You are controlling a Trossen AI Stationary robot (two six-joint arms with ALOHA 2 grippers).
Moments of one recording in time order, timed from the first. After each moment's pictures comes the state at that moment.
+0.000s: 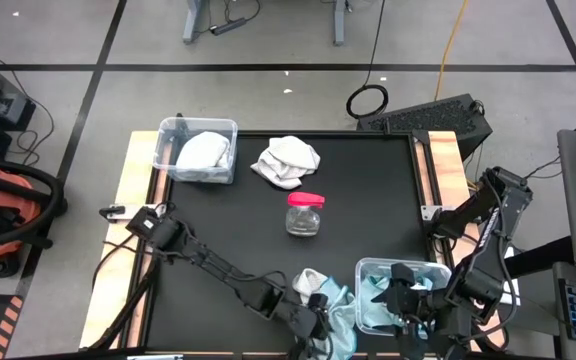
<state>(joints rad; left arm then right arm) -0.52 2.28 1.74 -0.03 0.05 -0.20 1.00 1.49 1.44 -0.92 0.55 1.03</state>
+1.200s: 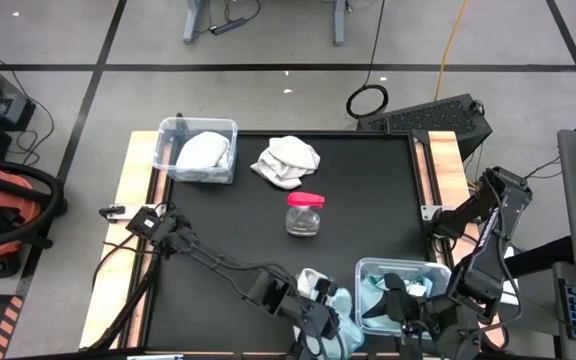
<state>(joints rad) -0.50 2.28 2.24 -0.65 -0.06 0.02 1.00 1.49 1.44 -0.64 0.60 0.94</state>
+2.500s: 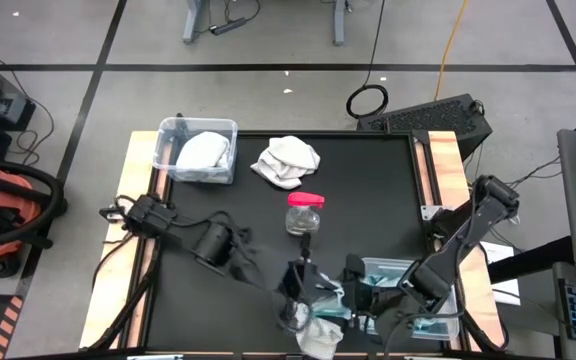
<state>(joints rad) -0.46 2.03 2.35 -0.65 -0.21 0.14 0.77 1.62 1.45 -0.45 0.69 0.61</state>
